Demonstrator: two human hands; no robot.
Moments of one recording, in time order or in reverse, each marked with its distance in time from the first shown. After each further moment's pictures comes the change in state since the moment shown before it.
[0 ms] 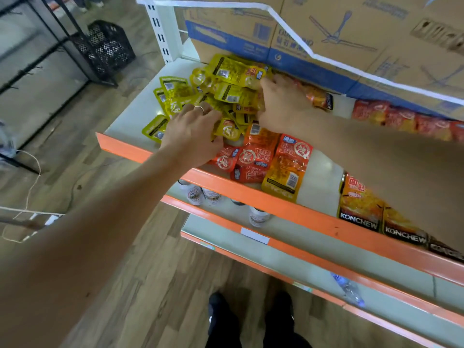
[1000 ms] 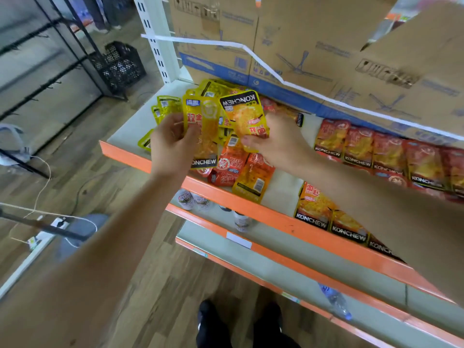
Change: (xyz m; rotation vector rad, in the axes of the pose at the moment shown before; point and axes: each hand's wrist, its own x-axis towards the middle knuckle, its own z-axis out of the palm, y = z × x) left_hand -0.037 0.068 -0.048 -1.088 0.441 -0.516; right_hand -0.089 0.028 -0.024 0.681 0.202 -0.161
